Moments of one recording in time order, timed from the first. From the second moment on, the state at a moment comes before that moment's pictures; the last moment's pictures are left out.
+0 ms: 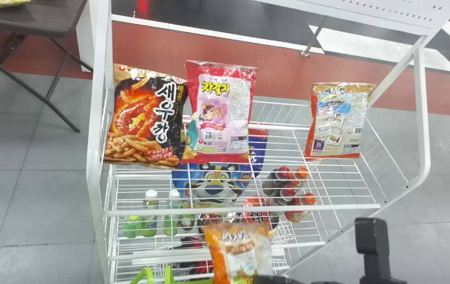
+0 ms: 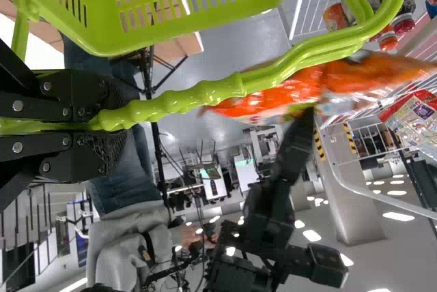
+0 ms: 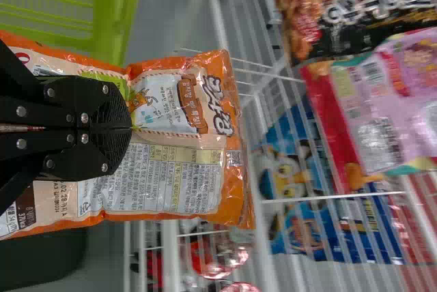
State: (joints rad) left arm 0.74 0.07 -0.12 -2.27 0.19 1.27 -1.10; right arm 0.71 -0.03 -0.51 -2.64 -0.51 1.53 0.41
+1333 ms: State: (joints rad) left arm 0.74 0.07 -0.13 -2.27 0.19 1.26 -1.10; right arm 0.71 -0.11 -0.02 -2.35 -0.33 1.51 0.36
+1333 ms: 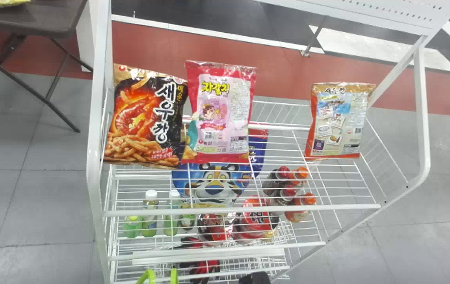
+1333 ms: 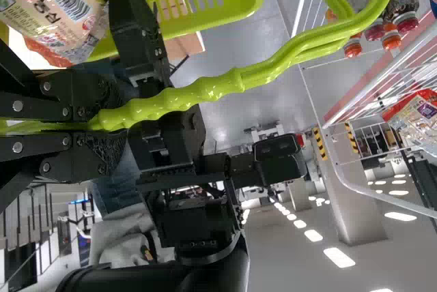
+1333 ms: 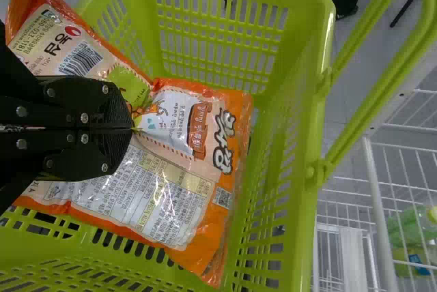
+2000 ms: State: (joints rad) left arm 0.74 0.08 -0.13 -2.28 0.19 1.26 -1.10; right arm 0.71 -0.10 -0.24 -2.46 -0.38 1.36 0.45
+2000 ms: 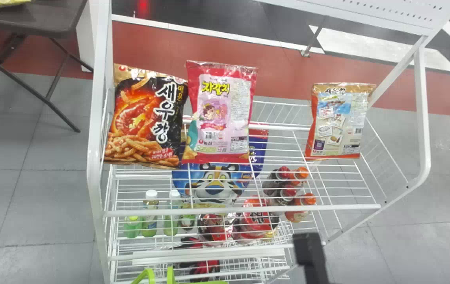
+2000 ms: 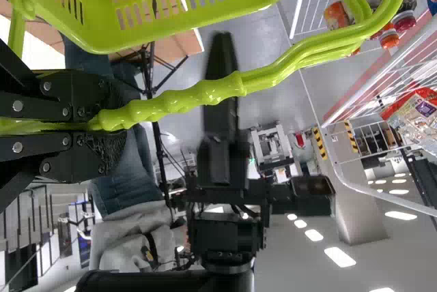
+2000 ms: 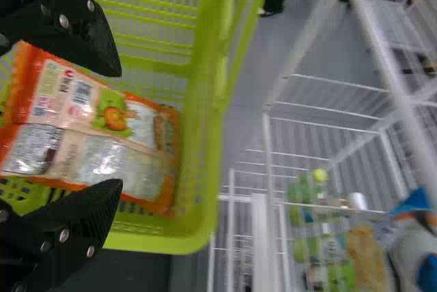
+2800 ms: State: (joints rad) left arm 0.74 0.08 -0.14 -2.28 0.17 1.28 -1.09; right arm 0.44 -0.09 -0.48 -2.09 -0.30 0.21 0.46
